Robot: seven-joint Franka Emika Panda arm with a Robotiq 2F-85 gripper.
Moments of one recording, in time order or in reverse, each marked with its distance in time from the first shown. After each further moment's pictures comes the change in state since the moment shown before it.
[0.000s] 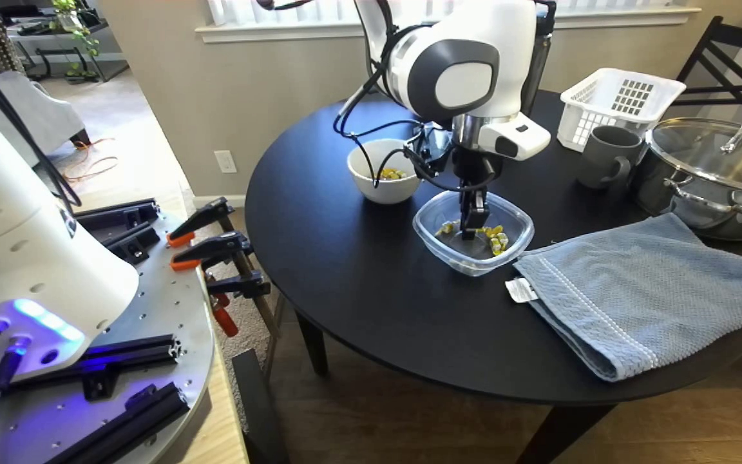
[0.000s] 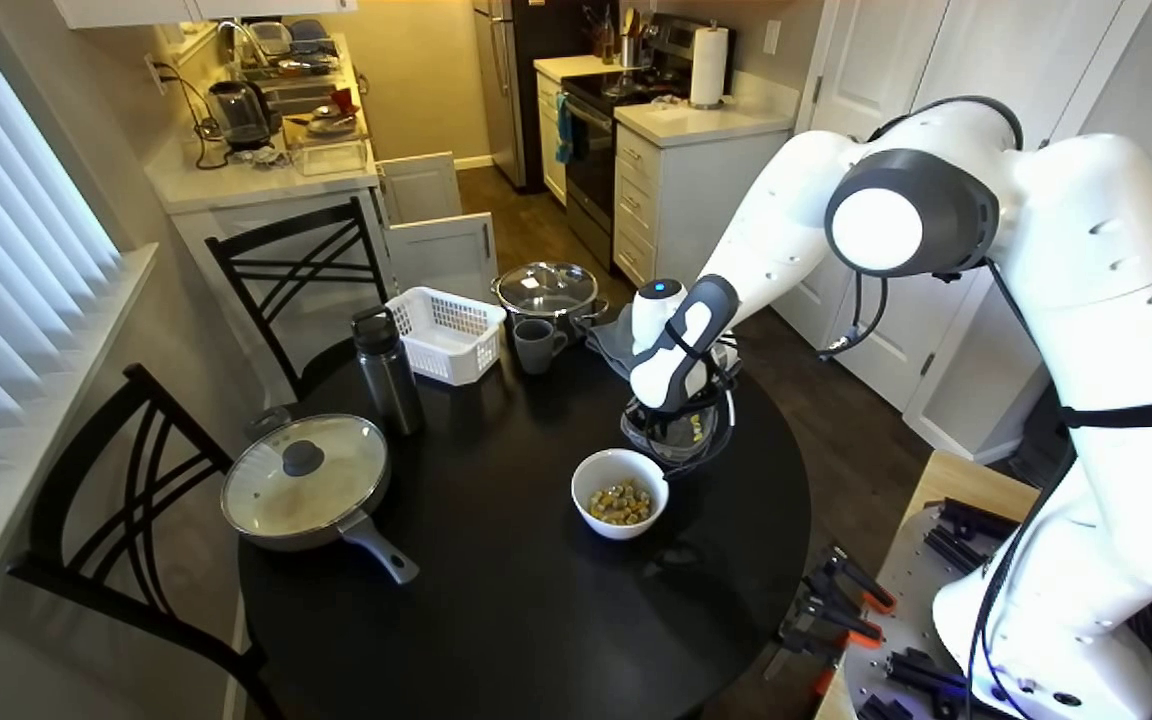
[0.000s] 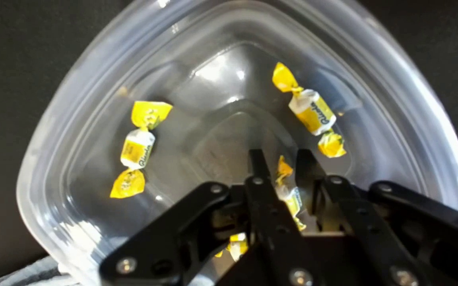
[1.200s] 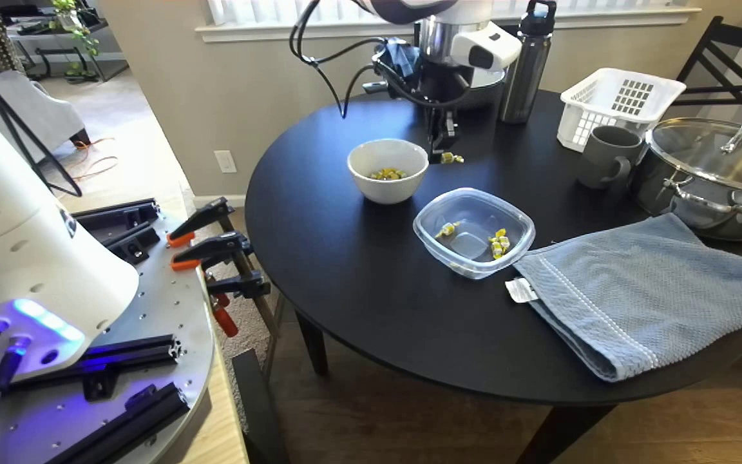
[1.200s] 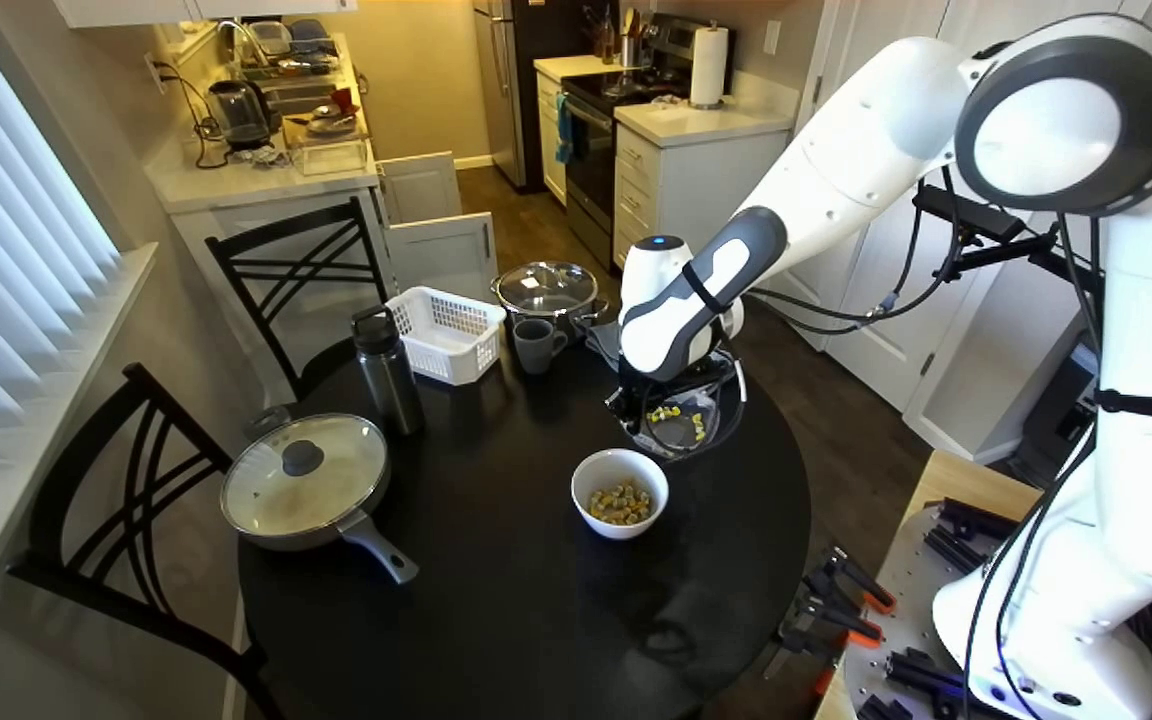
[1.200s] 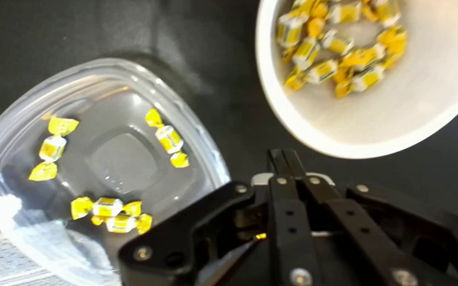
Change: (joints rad) arm -0.043 -0.305 0.174 -0.161 0.074 -0.112 -0.171
